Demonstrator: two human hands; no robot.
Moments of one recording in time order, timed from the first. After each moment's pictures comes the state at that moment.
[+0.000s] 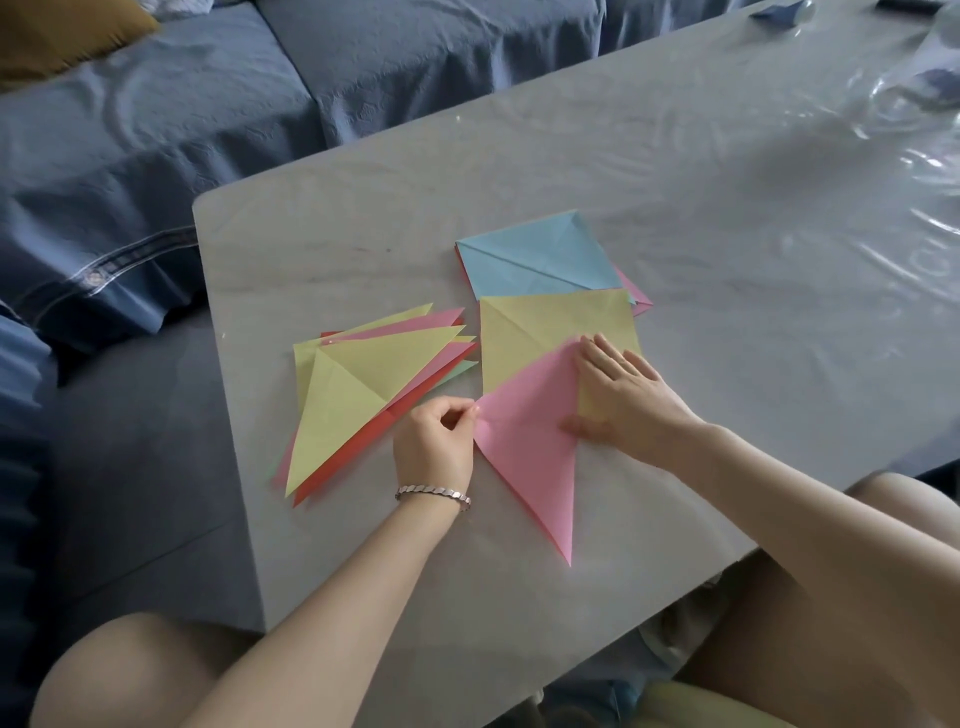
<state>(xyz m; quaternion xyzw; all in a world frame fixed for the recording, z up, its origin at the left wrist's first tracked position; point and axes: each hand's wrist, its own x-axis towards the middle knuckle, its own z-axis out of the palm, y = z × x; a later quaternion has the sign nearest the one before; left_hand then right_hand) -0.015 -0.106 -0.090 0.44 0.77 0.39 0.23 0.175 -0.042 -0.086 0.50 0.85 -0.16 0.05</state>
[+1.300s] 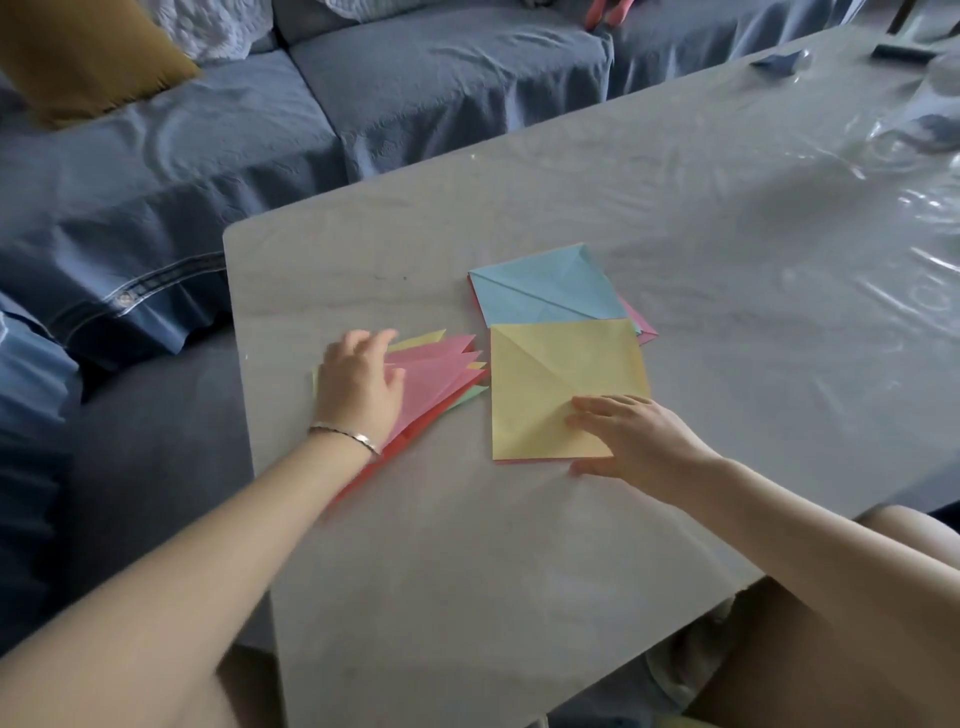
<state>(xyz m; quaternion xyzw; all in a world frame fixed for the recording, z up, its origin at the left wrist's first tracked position) -0.098 -0.066 -0.044 0.61 0.77 0.19 0.05 0.172 -0.057 -0.058 0.45 0.88 -0.13 0.06</state>
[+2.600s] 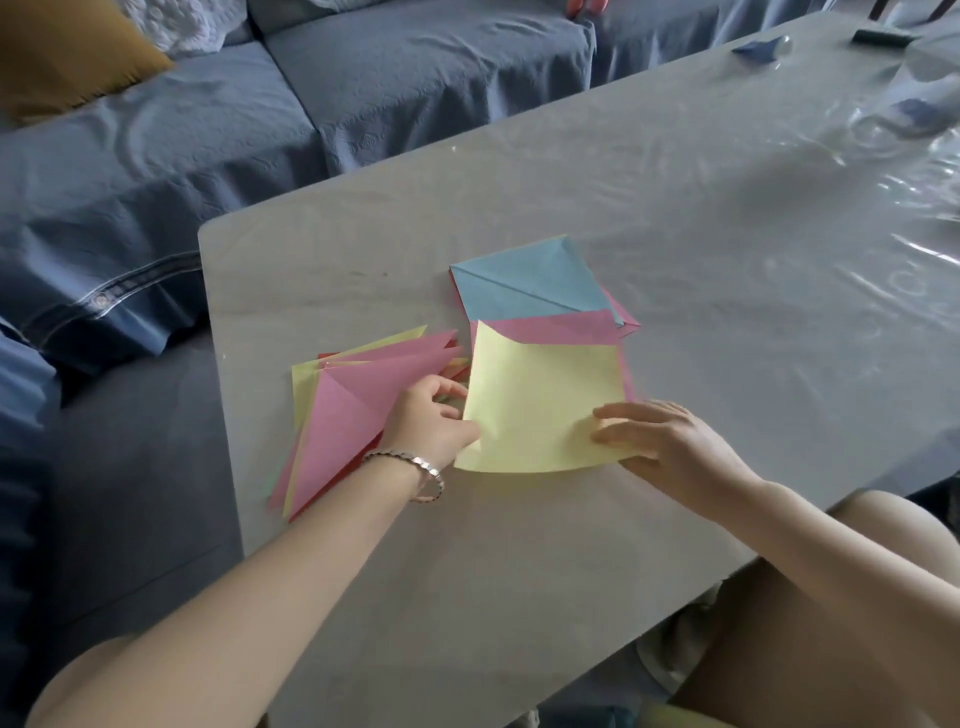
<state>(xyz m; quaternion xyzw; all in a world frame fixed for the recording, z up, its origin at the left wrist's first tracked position) -0.027 -0.086 -0.043 0.46 0.74 0.27 0.40 0.224 -0.068 -0.088 0.41 0.88 -0.18 -0.18</state>
